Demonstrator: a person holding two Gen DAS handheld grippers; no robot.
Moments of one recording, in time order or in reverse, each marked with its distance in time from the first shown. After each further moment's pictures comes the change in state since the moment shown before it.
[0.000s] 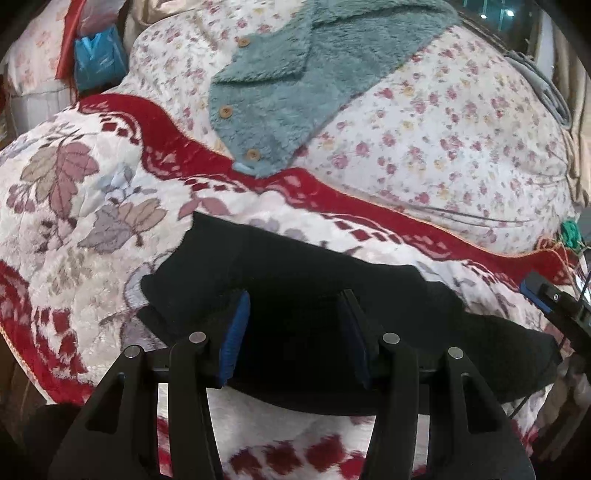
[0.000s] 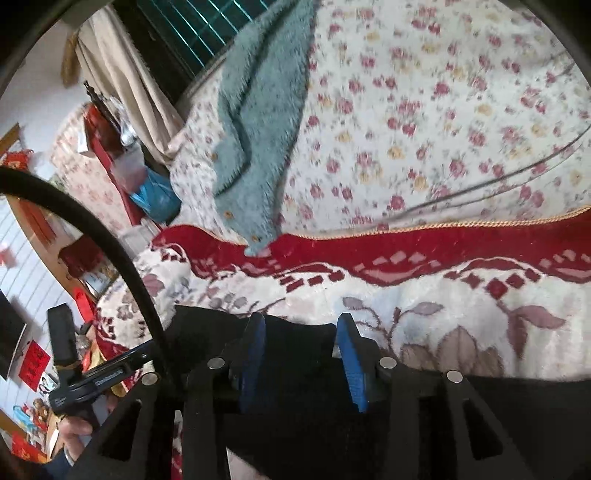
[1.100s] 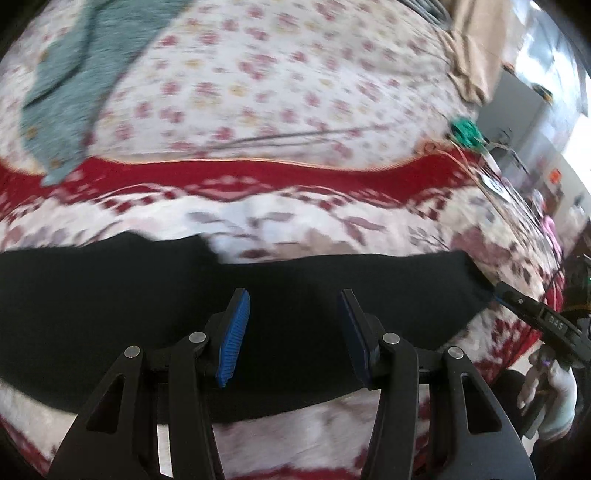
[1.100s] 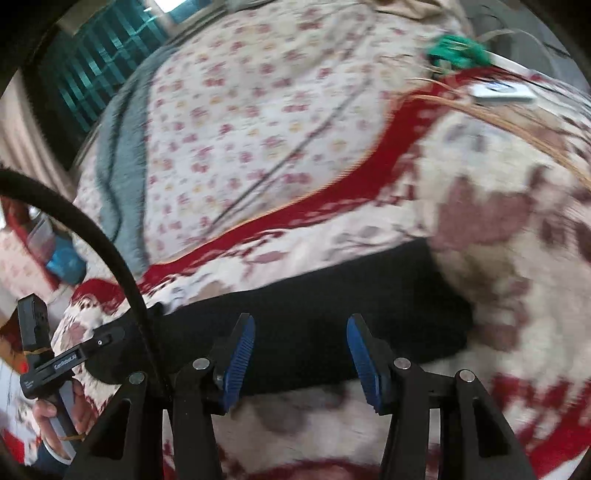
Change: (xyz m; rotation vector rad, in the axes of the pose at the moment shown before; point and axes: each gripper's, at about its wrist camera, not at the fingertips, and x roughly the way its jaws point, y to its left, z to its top) left arm 0.026 -0.204 -0.033 0.327 0.196 -0.395; right arm -0.200 -0.148 -0.084 0.317 -0.092 -0.415
